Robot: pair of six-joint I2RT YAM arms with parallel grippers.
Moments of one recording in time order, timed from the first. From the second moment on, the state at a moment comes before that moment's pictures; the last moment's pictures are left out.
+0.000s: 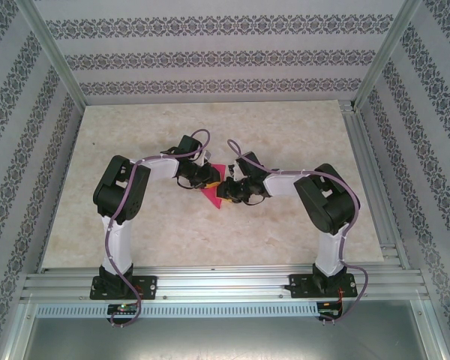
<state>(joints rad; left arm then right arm) -0.43 2.06 1.26 -0.28 0.64 -0.71 0.58 1.92 1.00 -0.03 -0.58 0.74</state>
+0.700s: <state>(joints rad) -0.43 2.06 1.26 -0.27 0.64 -0.73 0.59 2.00 1.01 0.11 -0.63 0.82</state>
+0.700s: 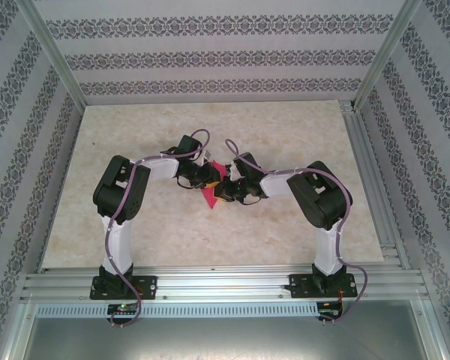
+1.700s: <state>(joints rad) -0.34 1.75 0.94 -0.08 0.48 -0.85 0.59 1.99 1.09 -0.14 -0.68 0.57</state>
